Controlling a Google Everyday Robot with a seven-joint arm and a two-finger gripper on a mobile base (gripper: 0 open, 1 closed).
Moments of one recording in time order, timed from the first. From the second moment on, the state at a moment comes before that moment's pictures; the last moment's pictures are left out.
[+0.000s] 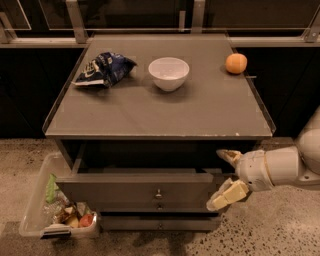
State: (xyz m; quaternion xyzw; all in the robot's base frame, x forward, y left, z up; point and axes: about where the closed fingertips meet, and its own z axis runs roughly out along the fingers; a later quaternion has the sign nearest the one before) arm 0.447 -0.162 0.710 -0.48 0.75 0.29 0.34
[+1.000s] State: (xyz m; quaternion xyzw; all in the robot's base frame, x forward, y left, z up) arm 0.452 -0.133 0.654 -0.51 0.75 0.31 0.27
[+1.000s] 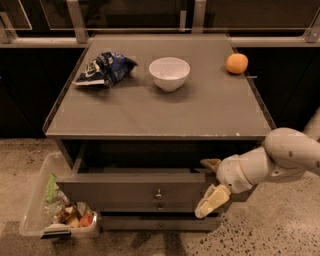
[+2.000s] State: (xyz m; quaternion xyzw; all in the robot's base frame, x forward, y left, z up) arm 0.370 -0.133 0.674 -0.54 0.78 0.29 0.14
